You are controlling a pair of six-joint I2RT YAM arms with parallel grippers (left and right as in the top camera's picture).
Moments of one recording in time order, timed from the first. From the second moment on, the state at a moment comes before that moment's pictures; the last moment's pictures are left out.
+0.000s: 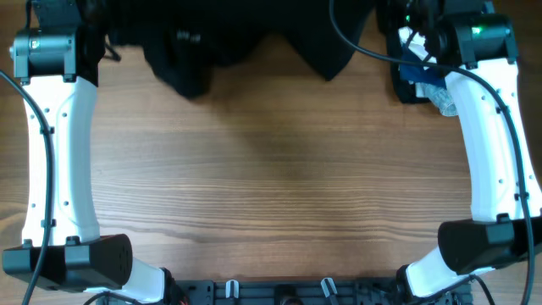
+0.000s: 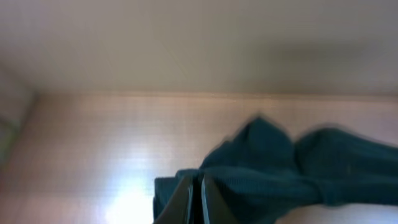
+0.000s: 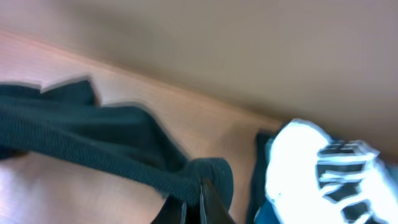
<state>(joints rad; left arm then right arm) 0.04 1.70 1.94 -0.87 -0.06 0.04 0.13 1.77 1.95 -0.85 -0.11 -0.20</state>
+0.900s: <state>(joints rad) 0.08 1.05 1.98 -0.90 -0.06 -0.04 0.13 1.17 1.99 -0.99 -0.18 -0.18</state>
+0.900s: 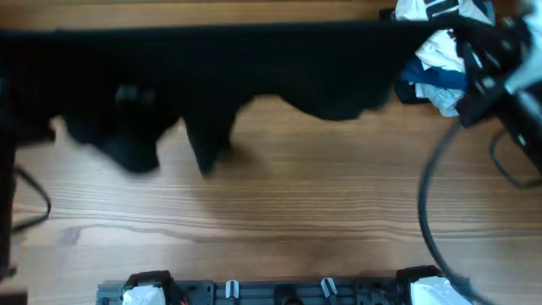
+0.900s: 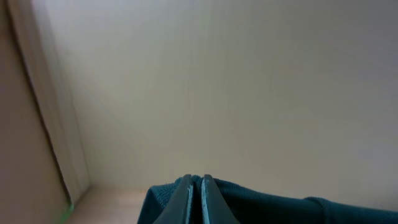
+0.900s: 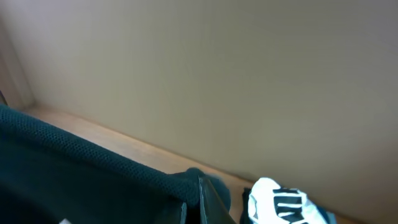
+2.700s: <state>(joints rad) 0.08 1.71 1.99 -1.32 0.05 -0.01 0.06 1.93 2.02 -1.11 -0.22 -0.16</state>
